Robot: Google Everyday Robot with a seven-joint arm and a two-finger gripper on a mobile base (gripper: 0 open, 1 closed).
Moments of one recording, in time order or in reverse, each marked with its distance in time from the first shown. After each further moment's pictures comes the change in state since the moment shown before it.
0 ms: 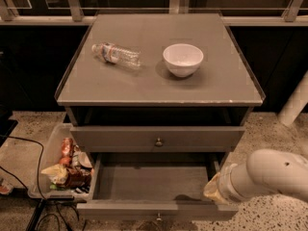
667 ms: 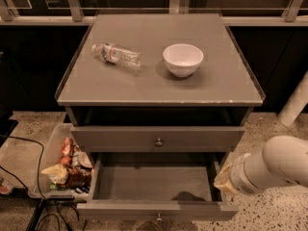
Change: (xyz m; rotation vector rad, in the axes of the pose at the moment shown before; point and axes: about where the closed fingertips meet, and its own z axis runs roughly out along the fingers) arm 0.000 -0.018 -0.043 0.035 0.007 0.047
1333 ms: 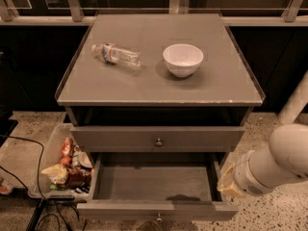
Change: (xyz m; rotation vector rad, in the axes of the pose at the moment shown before) arm -0.010 0.024 -0.041 -0.079 0.042 -0.034
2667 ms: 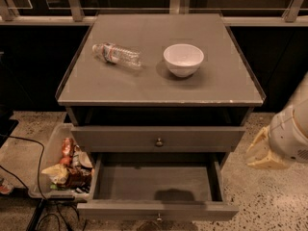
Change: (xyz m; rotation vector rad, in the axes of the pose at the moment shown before) arm -0.030 -0.006 -0.151 0.008 0.028 -0.160
